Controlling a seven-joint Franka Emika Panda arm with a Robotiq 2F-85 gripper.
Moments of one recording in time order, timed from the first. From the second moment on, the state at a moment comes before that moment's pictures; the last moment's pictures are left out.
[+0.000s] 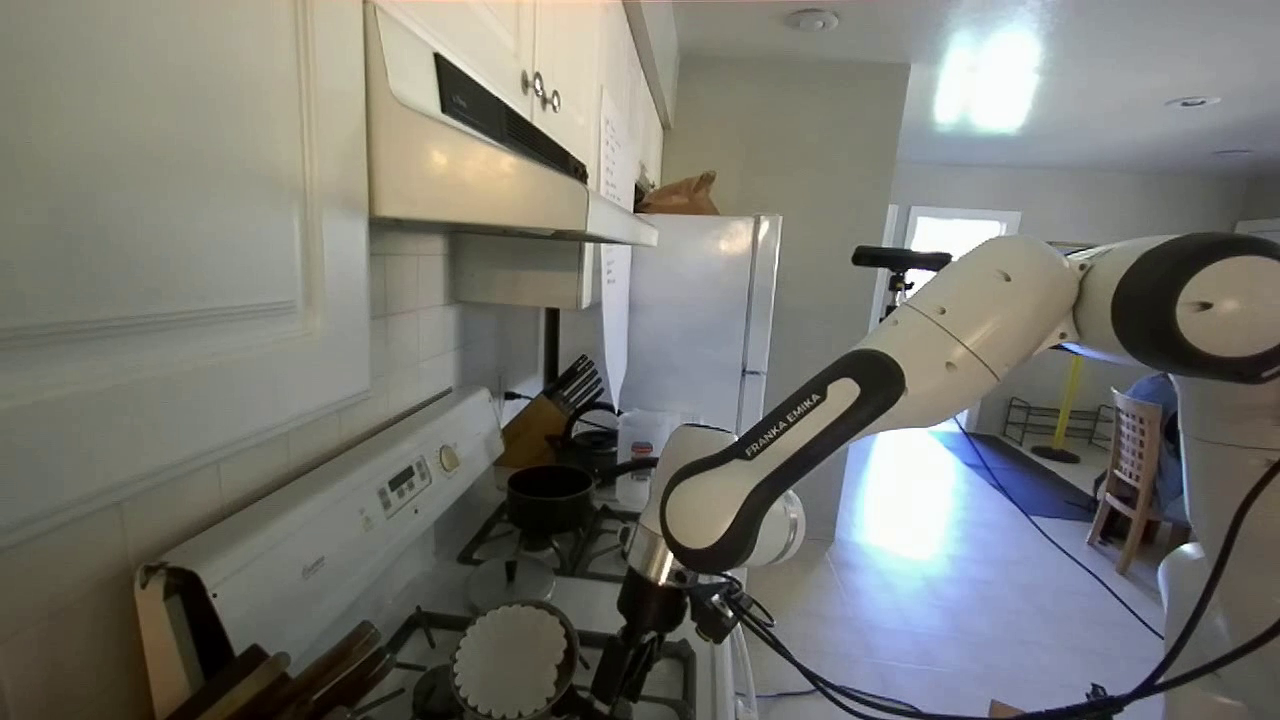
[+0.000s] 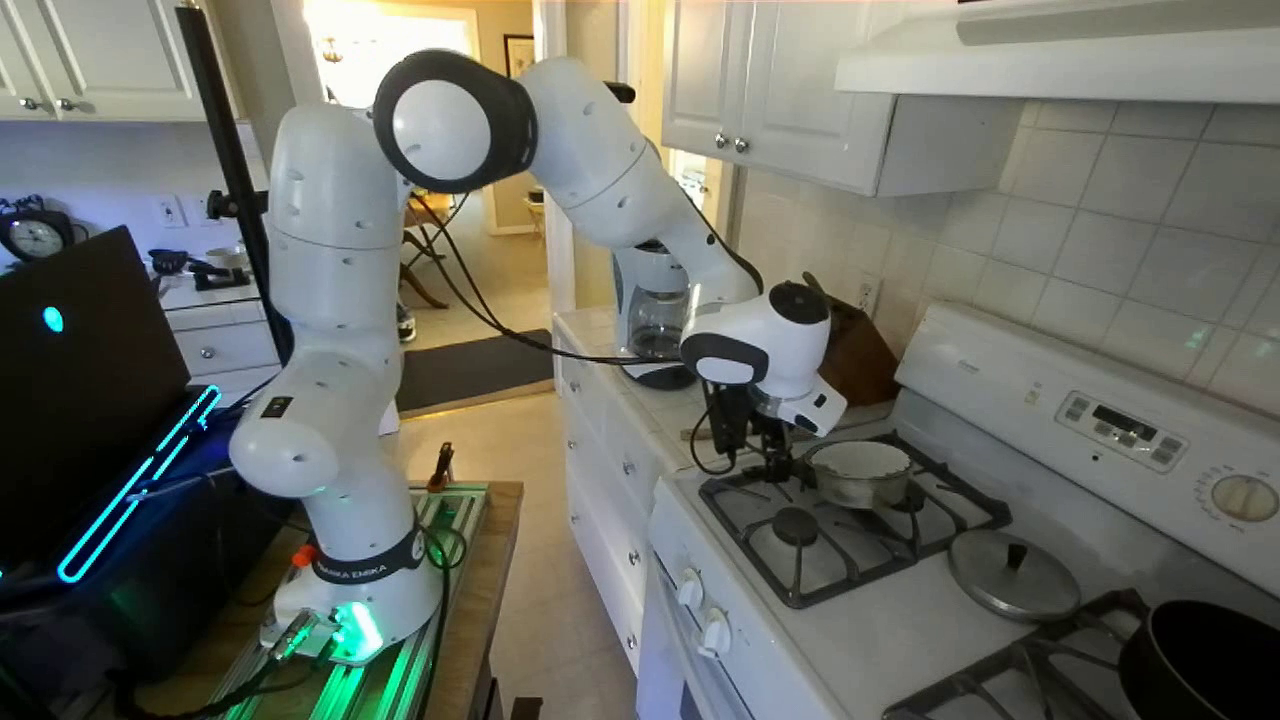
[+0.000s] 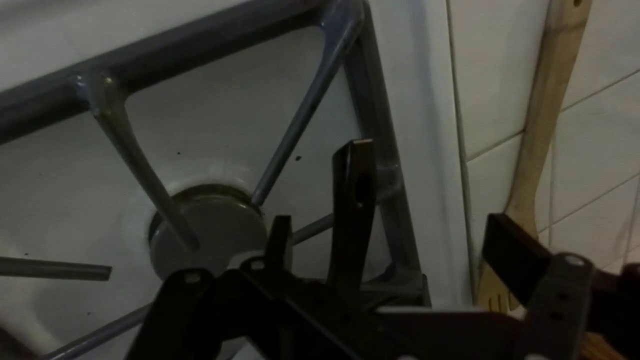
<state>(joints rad) 0.09 0.26 0.18 -2.23 0.55 2.62 -0.27</state>
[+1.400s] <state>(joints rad) 0.06 0.35 0.21 -2.19 0.45 2.68 -0.25</state>
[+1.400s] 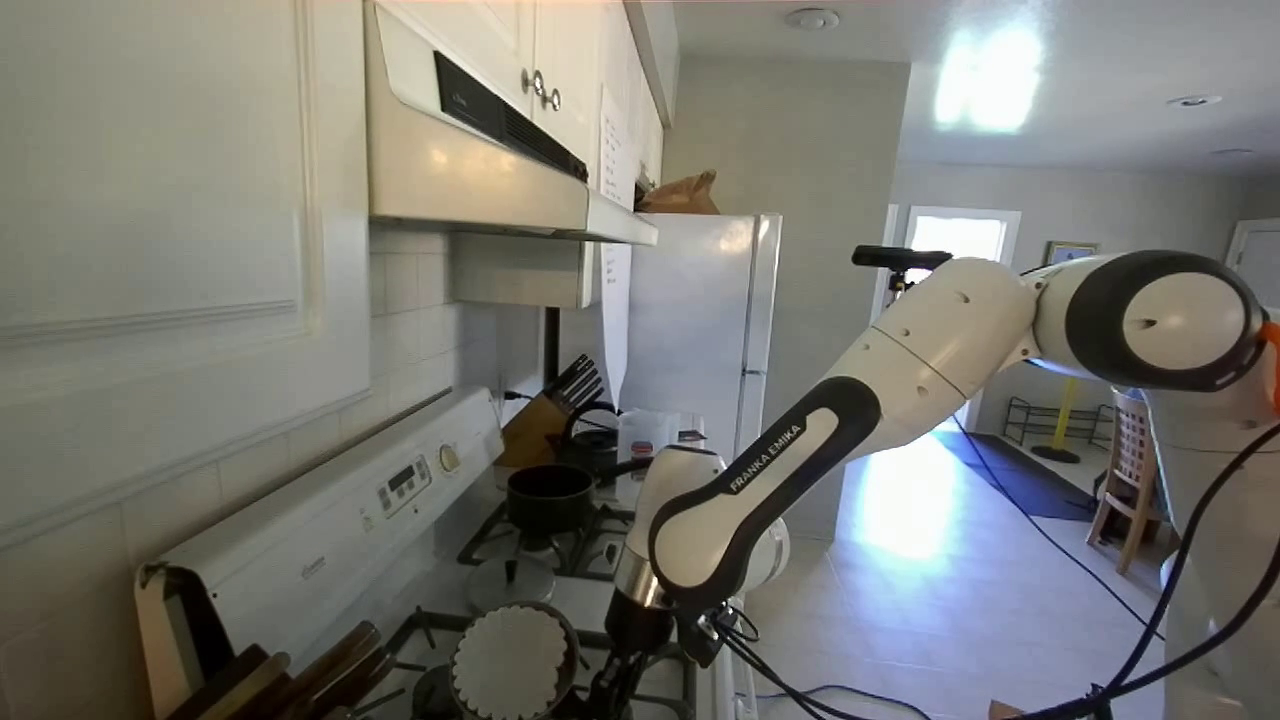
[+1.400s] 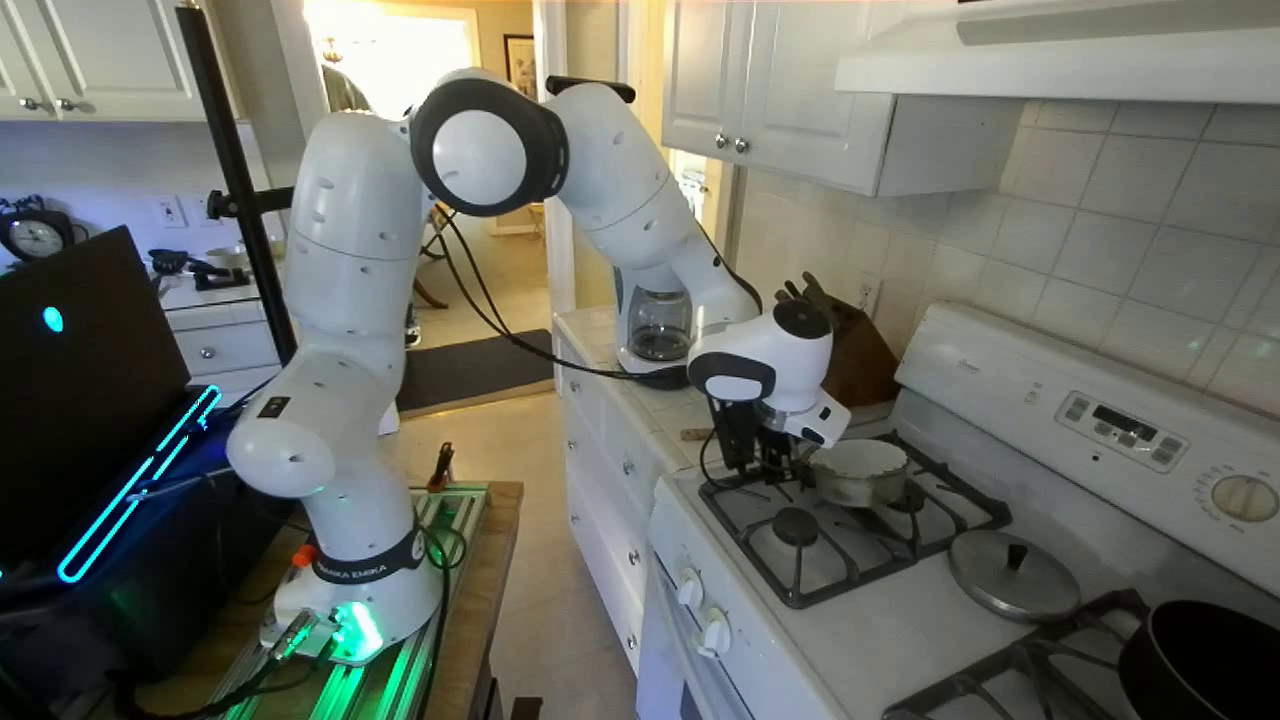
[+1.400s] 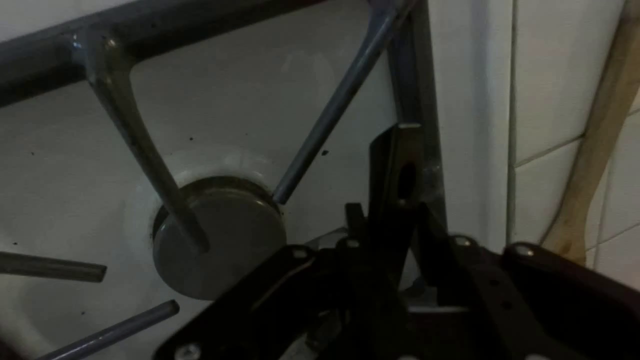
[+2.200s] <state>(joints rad) 0.00 0.32 0.24 -2.16 0.54 2.69 -0.23</state>
